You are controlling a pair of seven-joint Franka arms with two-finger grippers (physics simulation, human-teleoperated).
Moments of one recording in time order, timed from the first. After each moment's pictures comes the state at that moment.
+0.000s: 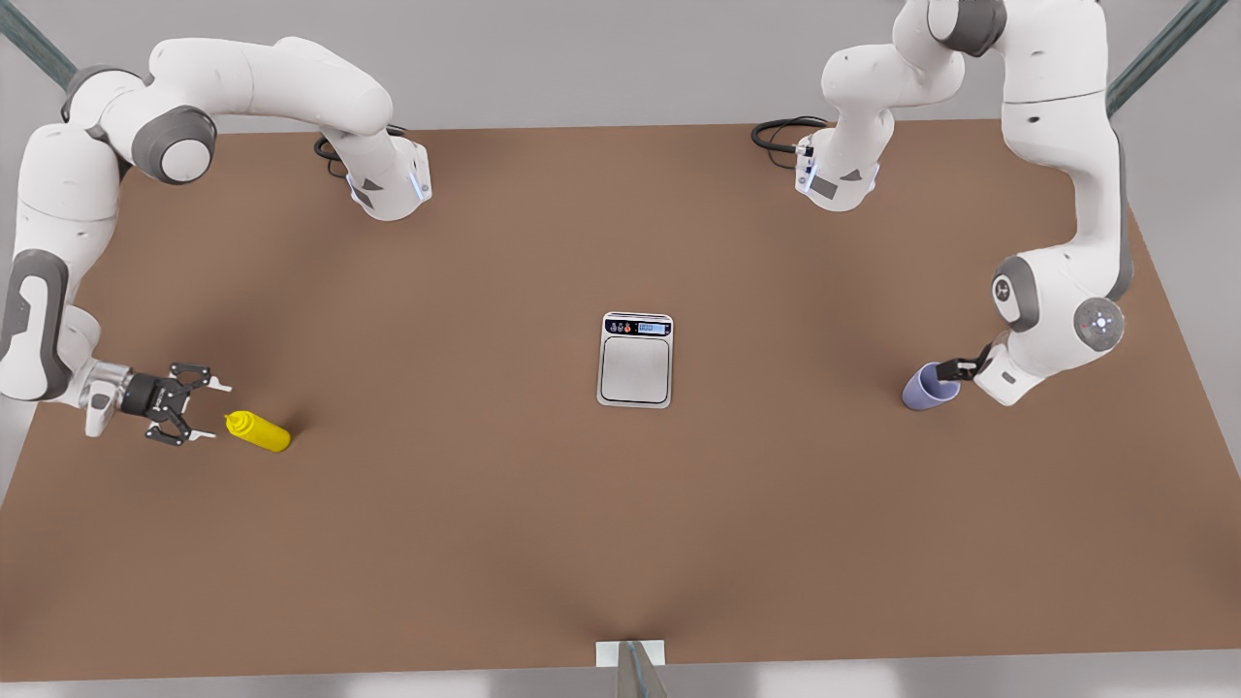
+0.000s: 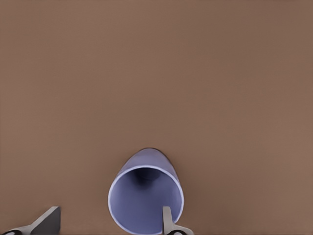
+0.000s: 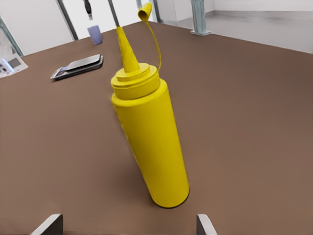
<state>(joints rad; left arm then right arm) 0.03 0.27 0.16 -2.09 -0.02 2.22 0.20 -0.65 0.83 -0.07 -1.53 0.84 1.60 -2.27</state>
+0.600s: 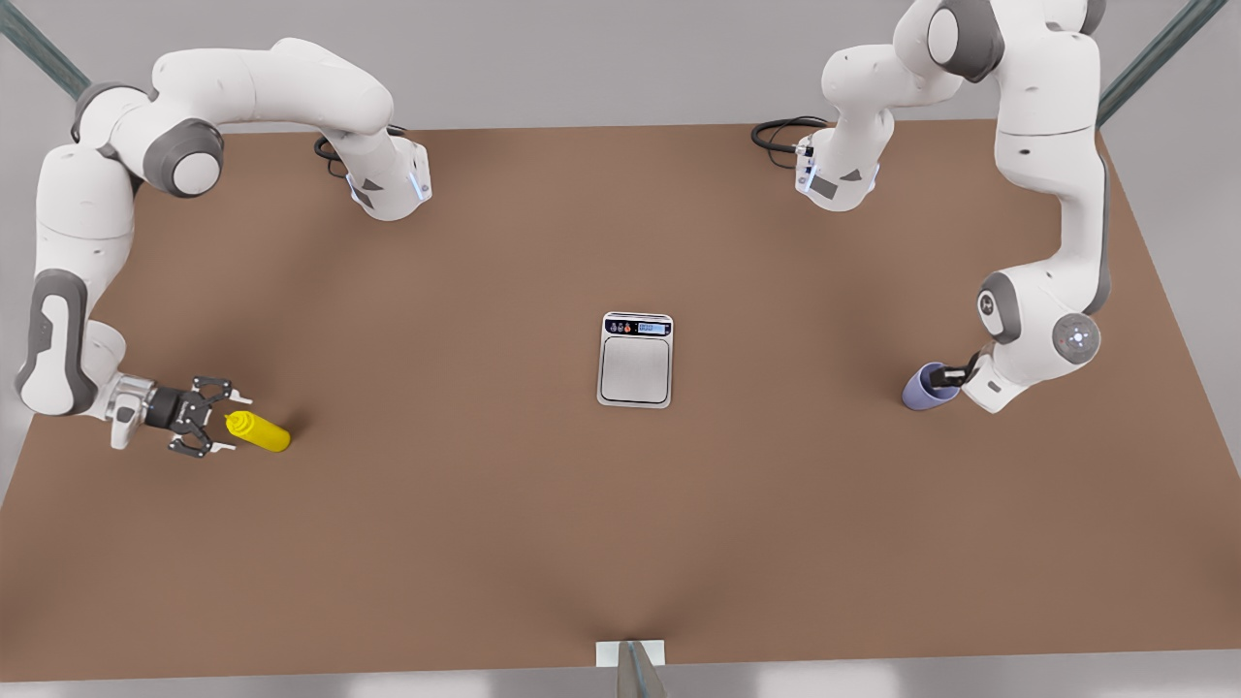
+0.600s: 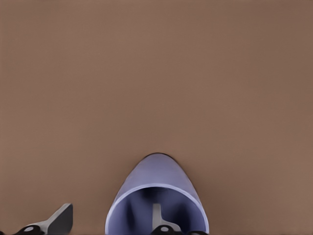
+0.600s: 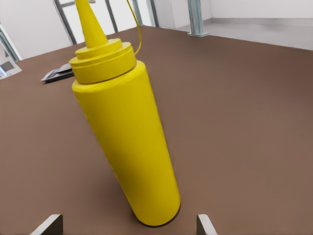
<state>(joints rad) 0.03 0.35 0.18 -2.12 -0.02 2.33 0.20 -0.61 0.88 -0.06 -1.52 0.90 1.64 -2.25</state>
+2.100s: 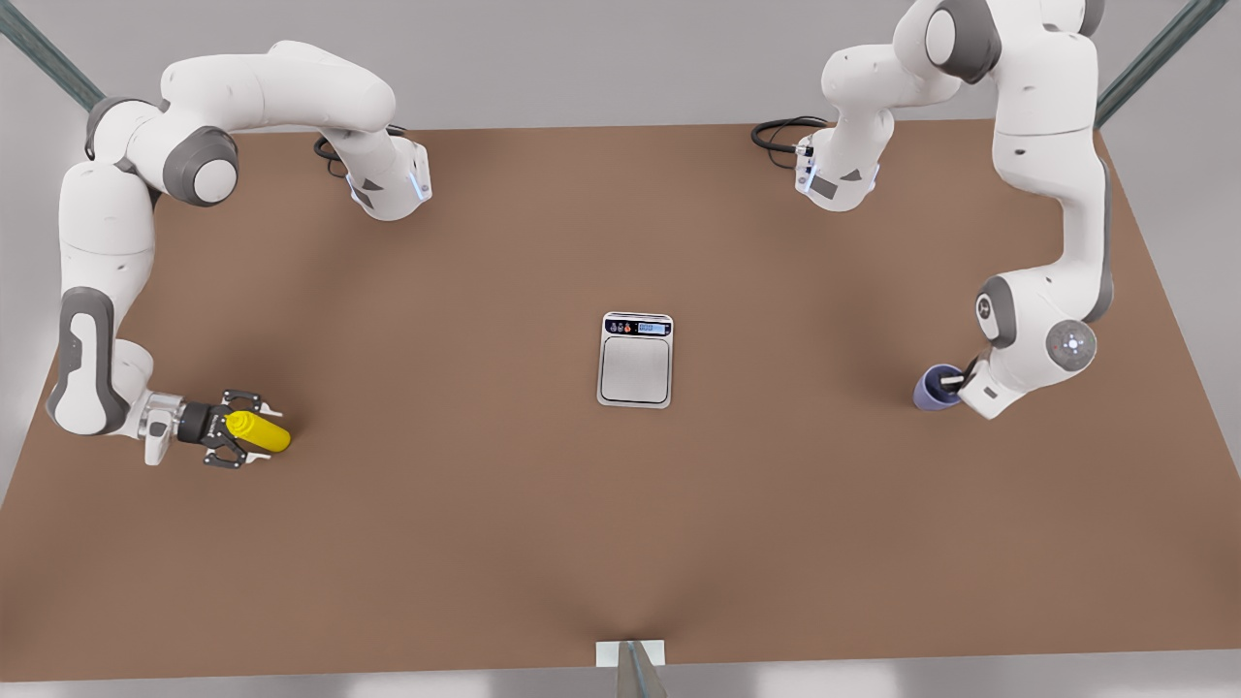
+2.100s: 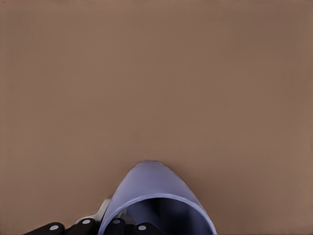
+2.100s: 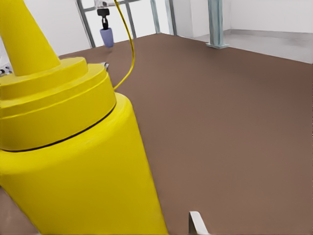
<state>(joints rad) 0.02 0.35 0.15 -2.07 0.03 2.29 0.15 -0.52 0.90 -0.06 -1.52 0.95 1.64 -2.31</state>
